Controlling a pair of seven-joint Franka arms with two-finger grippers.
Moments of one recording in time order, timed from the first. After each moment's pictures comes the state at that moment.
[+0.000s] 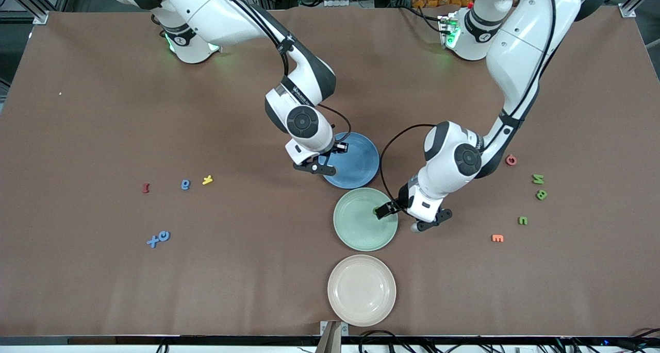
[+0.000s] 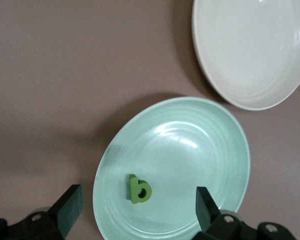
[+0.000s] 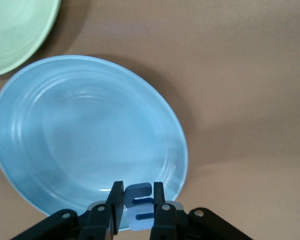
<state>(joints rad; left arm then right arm) -0.13 0.72 -0.38 -1.70 -0.08 2.66 -0.75 0.65 0.71 0.15 -1.53 0.21 2.18 0.86</state>
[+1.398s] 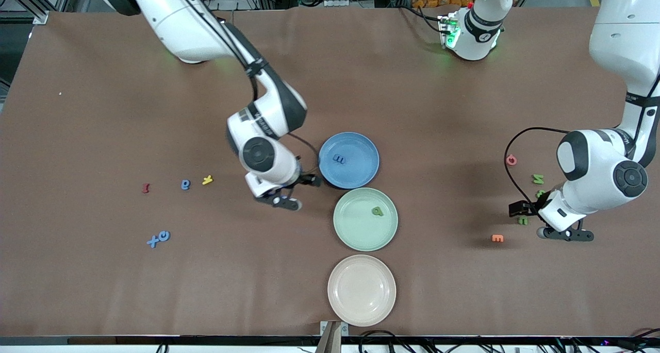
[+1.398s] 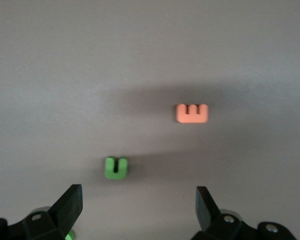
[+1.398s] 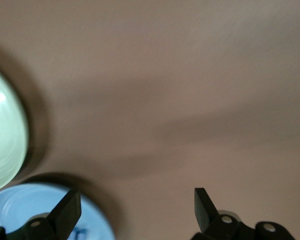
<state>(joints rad) 0.22 0.60 -0.17 -1.73 0.06 2.35 0.12 0.51 0.71 0.05 -1.42 0.16 2.06 0.71</state>
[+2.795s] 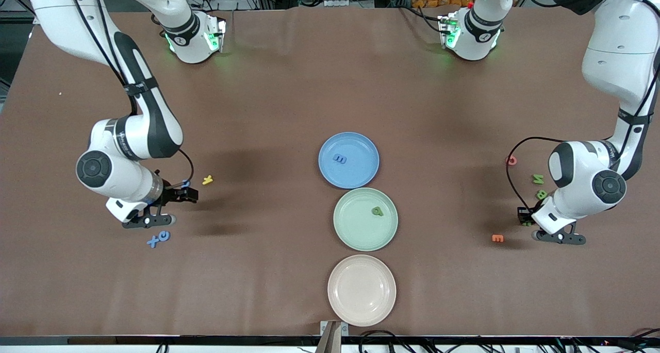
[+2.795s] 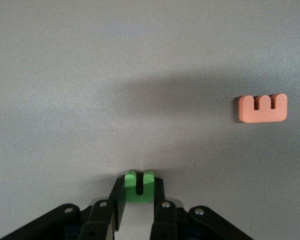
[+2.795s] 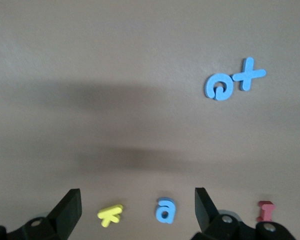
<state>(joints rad) 0.22 0.71 -0.13 -1.71 0.19 2.46 0.12 0.10 0.47 0.01 -1.84 0.02 2.26 -0.01</state>
